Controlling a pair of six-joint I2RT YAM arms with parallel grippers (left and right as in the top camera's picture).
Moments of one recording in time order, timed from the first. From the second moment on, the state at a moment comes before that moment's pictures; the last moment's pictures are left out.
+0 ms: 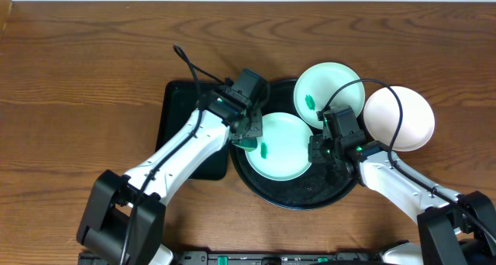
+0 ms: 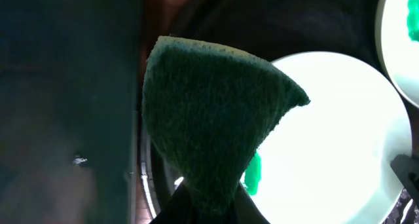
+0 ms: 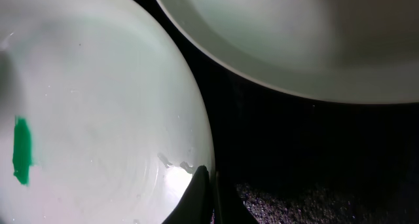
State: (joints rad) left arm -0.57 1.69 1.20 -0.75 -0.02 -0.60; right arm 0.39 1.53 0.66 -0.21 -0.10 0.38
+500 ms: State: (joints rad) left arm -0.61 1.71 1.19 -0.68 -0.02 -0.62; right arm 0.39 1.53 0.66 -0.21 -0.10 0.40
